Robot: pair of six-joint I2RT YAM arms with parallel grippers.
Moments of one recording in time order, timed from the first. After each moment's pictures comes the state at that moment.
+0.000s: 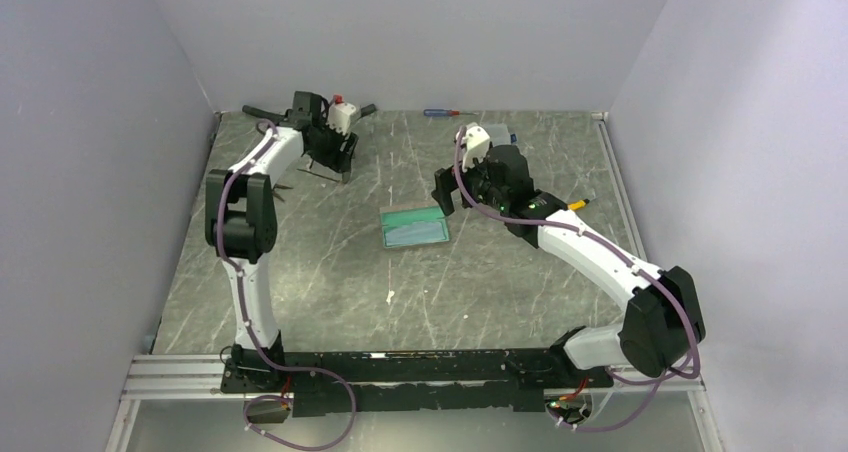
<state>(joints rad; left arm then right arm) -0.14 2.07 1.70 -0.54 0.30 0.37 0.56 1.35 1.00 -0.05 -0.11 0.01</state>
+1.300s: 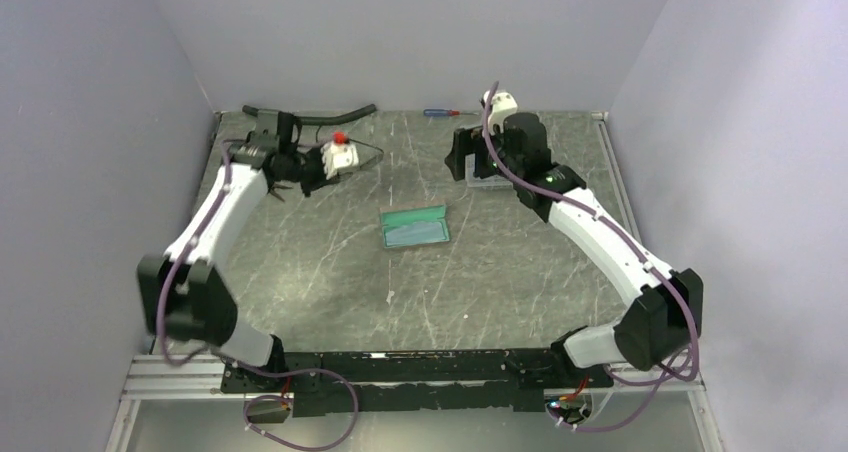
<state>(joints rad) -0.15 1.58 1.39 -0.73 0.61 1.00 0.47 1.35 1.18 -0.23 -0.08 0.16</state>
